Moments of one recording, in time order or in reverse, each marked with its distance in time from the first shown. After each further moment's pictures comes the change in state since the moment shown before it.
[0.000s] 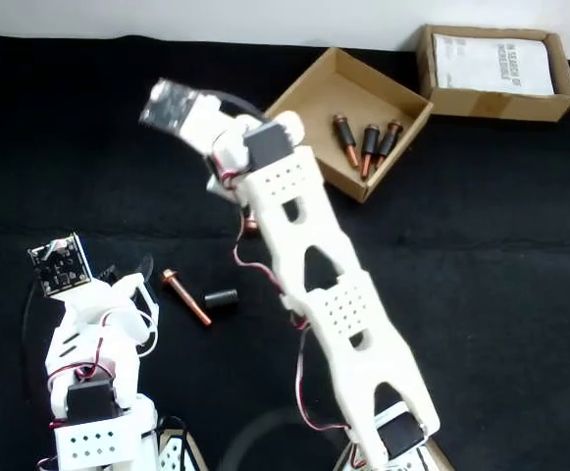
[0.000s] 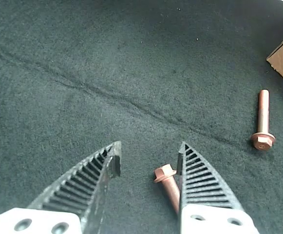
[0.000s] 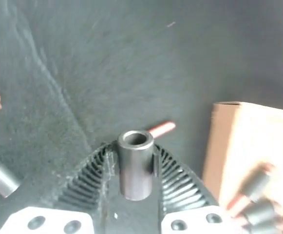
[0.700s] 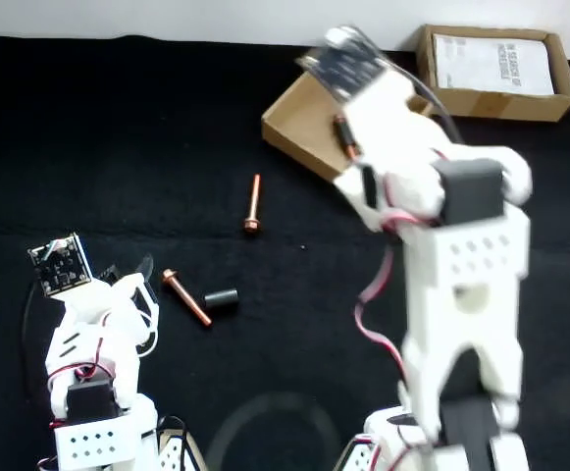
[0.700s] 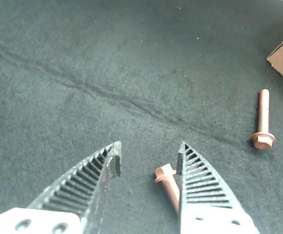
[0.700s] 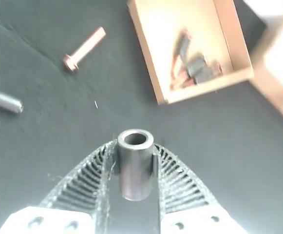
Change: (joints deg) left arm 0.0 0.0 0.0 0.5 0.0; right arm 20.8 -73.1 68.3 0.0 -6.6
